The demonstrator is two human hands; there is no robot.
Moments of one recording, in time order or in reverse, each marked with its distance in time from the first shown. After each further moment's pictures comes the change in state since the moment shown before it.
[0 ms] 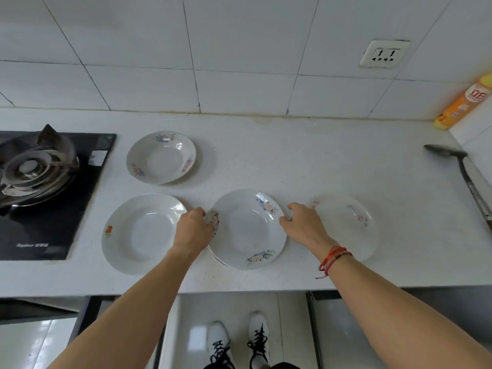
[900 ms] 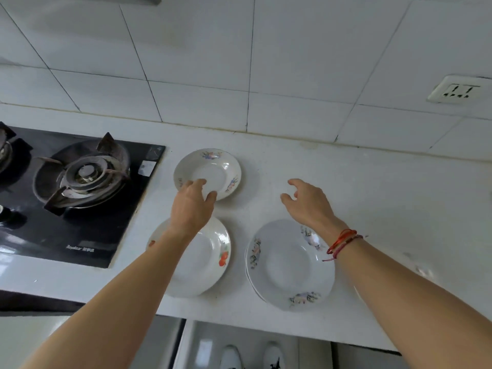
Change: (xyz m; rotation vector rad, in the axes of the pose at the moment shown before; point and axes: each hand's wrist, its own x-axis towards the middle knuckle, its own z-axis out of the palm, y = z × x) left_hand 0.080 -0.027 -0.105 0.019 0.309 0.136; right_hand 0.063 -0.142 -0.009 -0.019 0.034 -0.243
